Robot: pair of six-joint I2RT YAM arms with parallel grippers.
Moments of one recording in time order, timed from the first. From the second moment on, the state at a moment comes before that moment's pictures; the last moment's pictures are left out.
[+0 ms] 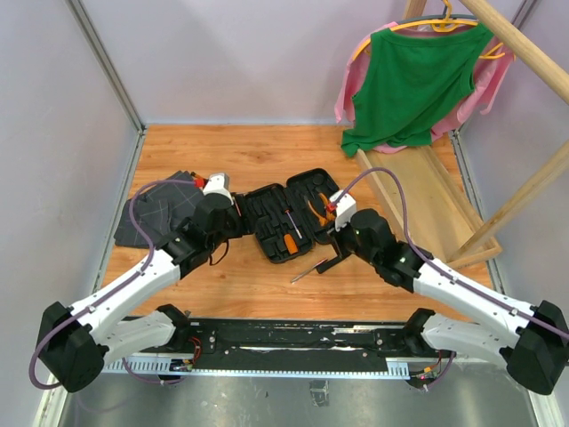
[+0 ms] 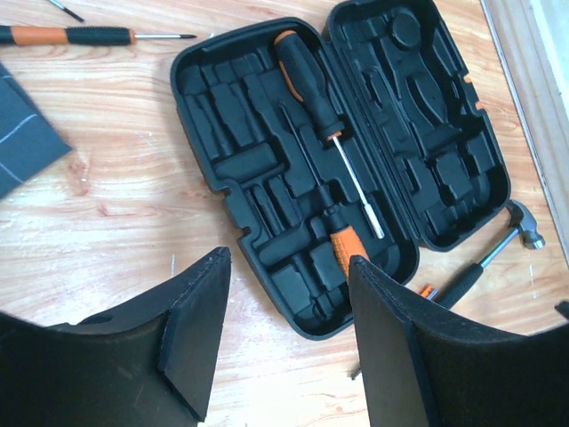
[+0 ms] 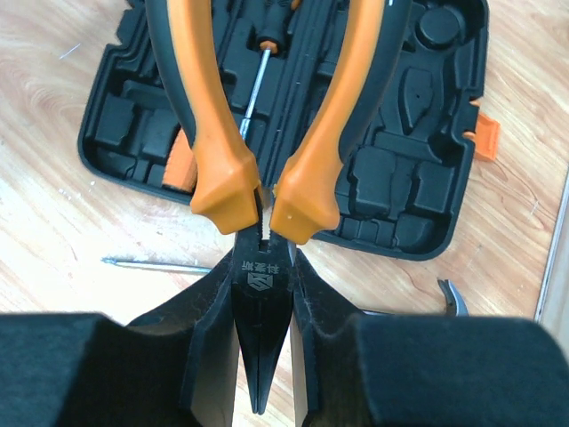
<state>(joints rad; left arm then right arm) -0.64 1.00 0.71 -0.24 -0.31 -0.63 0.84 0.97 0.63 -0.15 0.16 -0.02</state>
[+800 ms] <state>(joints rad) -0.60 1.14 0.69 -0.18 -0.23 -0.62 0.52 1.37 1.05 -0.46 0.03 0.12</state>
